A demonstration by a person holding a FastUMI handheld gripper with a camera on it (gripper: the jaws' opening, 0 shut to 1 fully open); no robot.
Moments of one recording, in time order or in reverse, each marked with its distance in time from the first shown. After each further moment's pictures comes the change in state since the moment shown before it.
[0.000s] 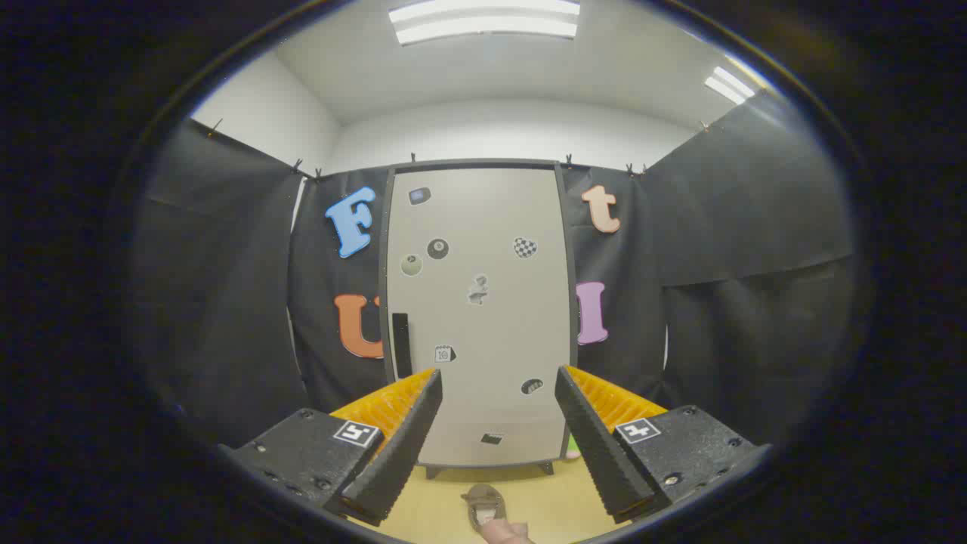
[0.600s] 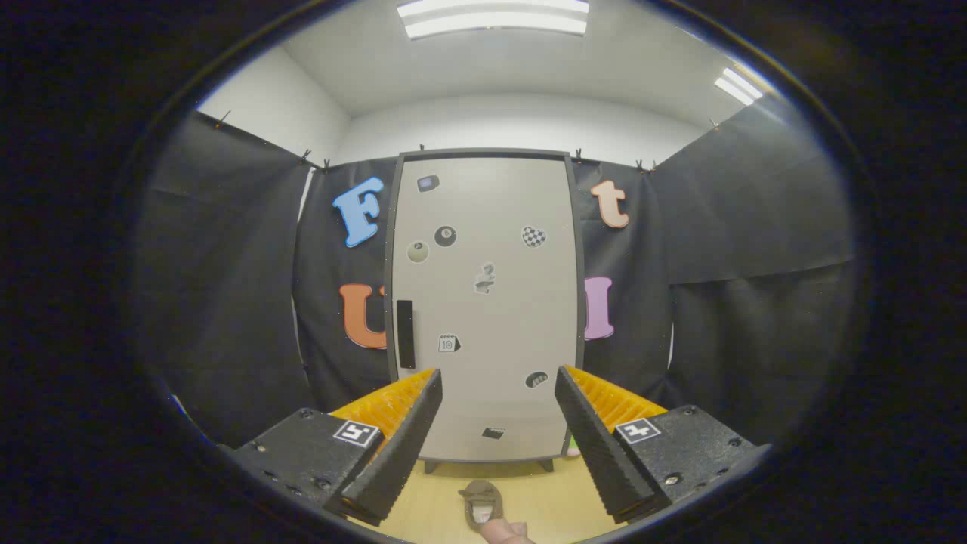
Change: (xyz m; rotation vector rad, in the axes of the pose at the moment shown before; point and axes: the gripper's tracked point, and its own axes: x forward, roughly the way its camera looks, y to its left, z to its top) arm 0.006 0.003 -0.014 -0.028 0.030 0.022
